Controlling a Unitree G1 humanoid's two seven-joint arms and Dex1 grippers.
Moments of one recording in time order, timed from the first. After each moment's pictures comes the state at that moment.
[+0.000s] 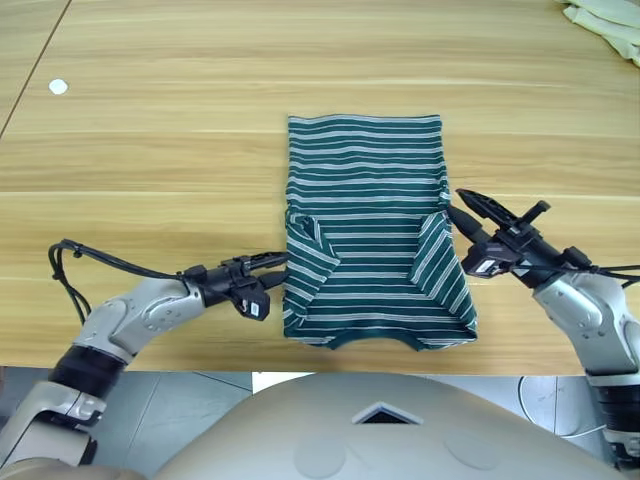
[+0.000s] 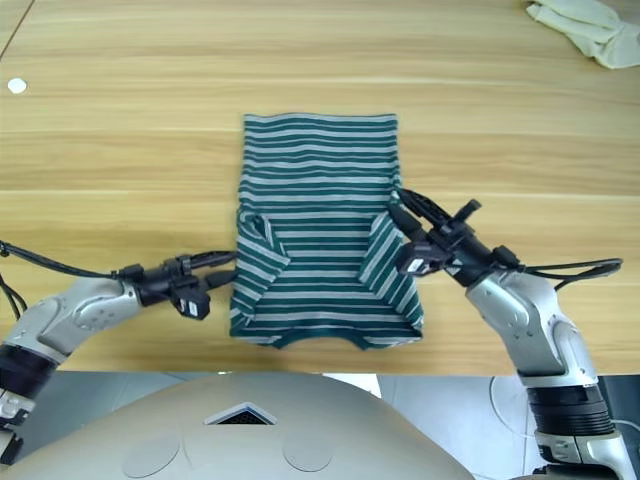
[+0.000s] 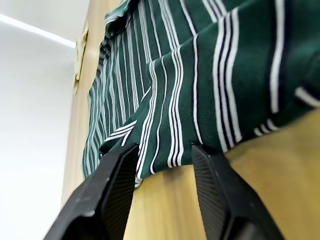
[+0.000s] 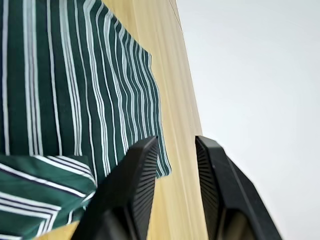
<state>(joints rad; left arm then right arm) 0.14 0.86 -0.40 0.02 0.59 -0.75 -0.37 0.30 -0.75 -0.03 -0.23 -0.49 -0.52 0.26</state>
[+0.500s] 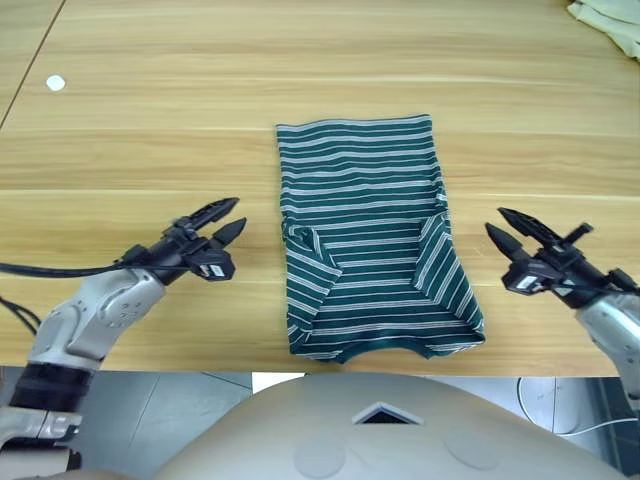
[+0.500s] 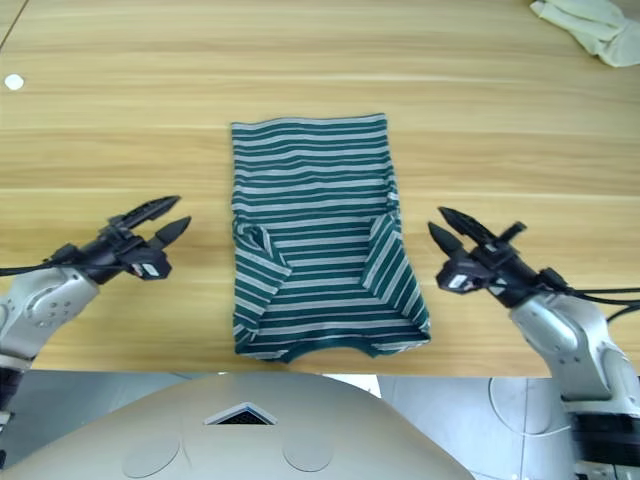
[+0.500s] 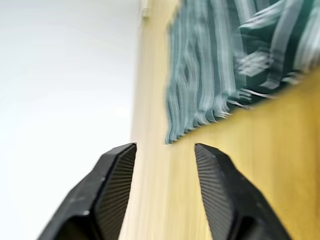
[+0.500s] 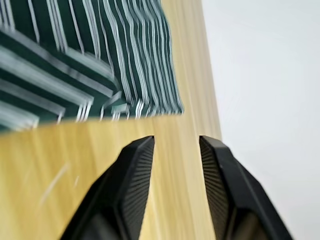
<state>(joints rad) 0.36 0.86 -0.02 -0.13 0.48 -0.65 -0.18 0.55 -0.87 -0.27 -0.09 -0.41 -0.63 0.29</state>
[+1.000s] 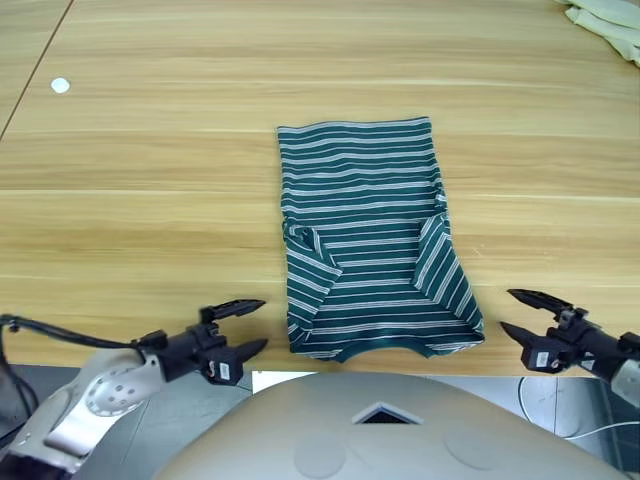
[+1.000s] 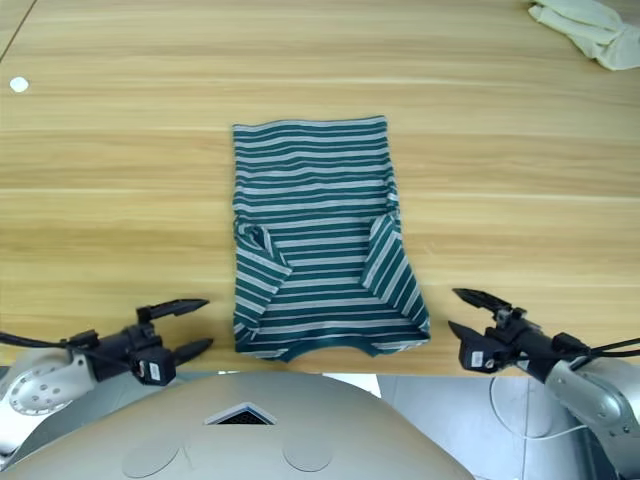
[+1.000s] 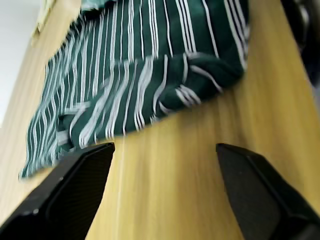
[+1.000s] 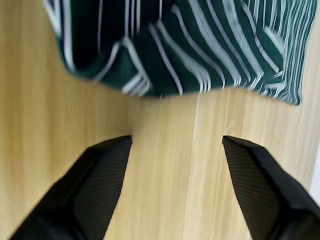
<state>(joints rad) 0.63 0.91 -0.16 -0.31 0.37 -0.63 -0.56 0.85 -0.94 -0.30 -0.22 -0.47 -0.65 0.50</state>
